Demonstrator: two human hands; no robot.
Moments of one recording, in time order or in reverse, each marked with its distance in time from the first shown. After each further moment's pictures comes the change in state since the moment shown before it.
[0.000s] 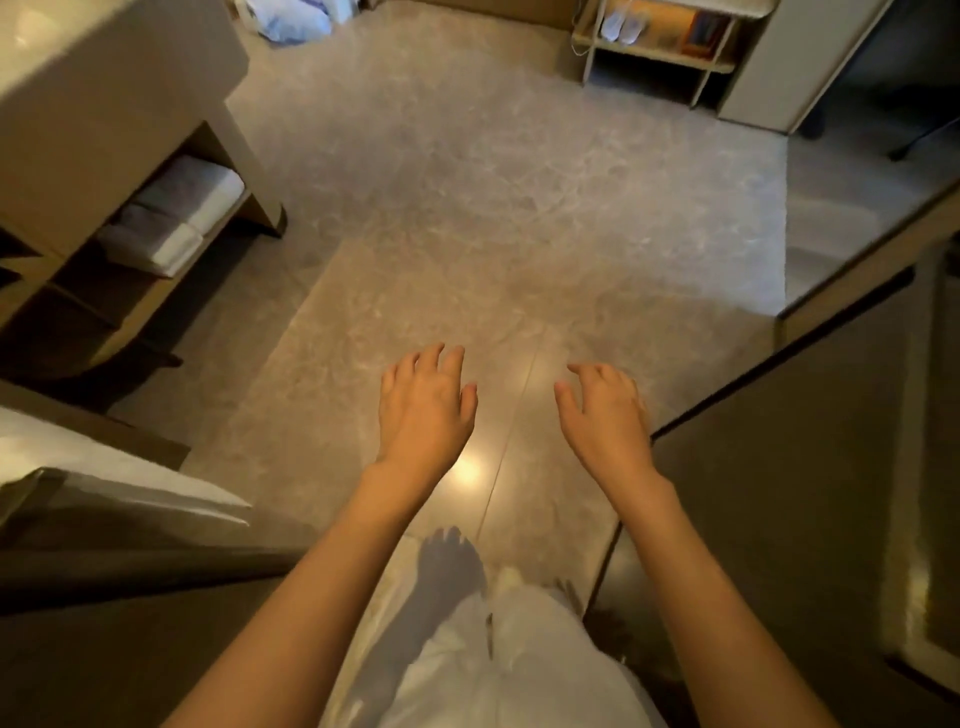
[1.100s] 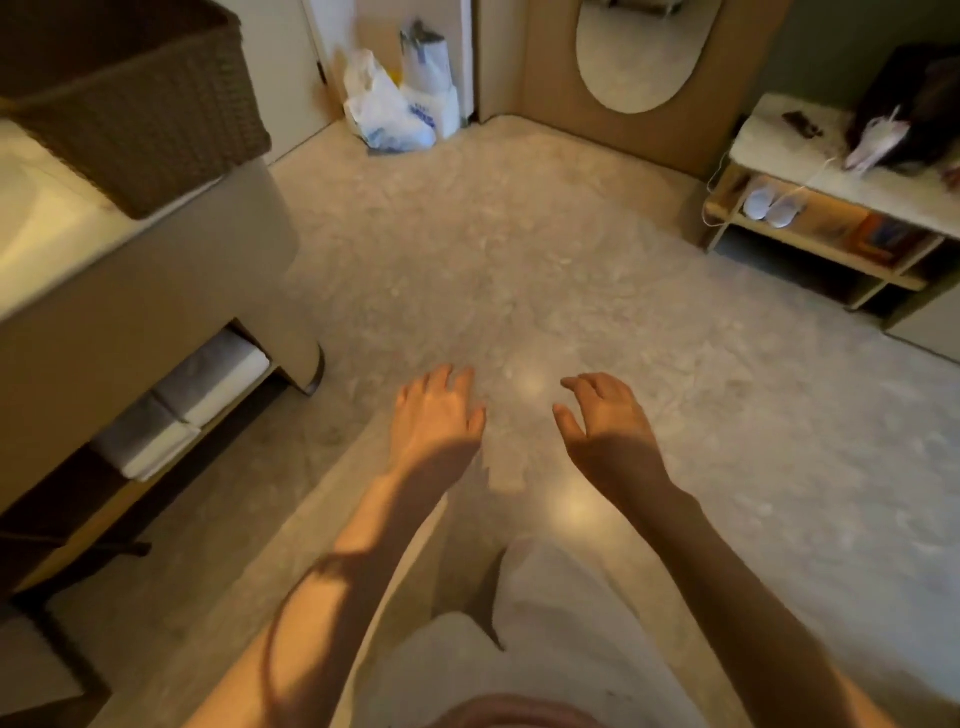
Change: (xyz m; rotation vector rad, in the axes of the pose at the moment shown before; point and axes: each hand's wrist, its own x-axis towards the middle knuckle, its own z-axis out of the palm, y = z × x) left_hand 0.772 -0.128 -0.042 0.018 -0.061 -0.241; right_hand 0.796 -0.213 -0.018 -0.107 -0.035 -0.453
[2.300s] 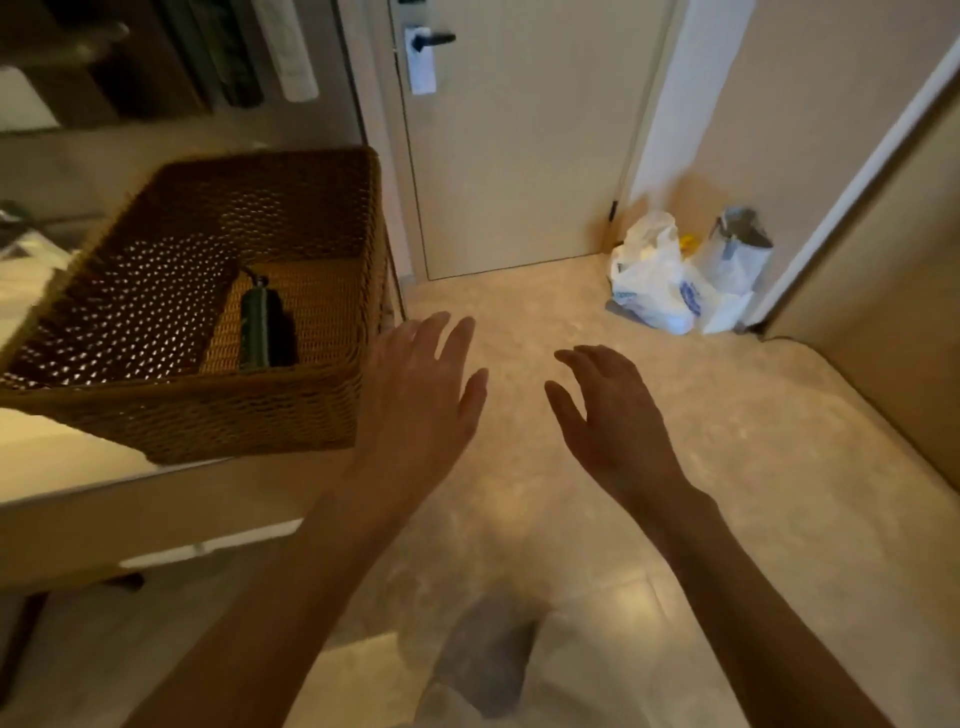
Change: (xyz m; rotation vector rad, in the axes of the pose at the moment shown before) left_hand 0.581 -0.190 -0.237 0.075 0.548 -0.595; right_hand 0.769 -0.210 0.008 0.159 -0.122 -0.772
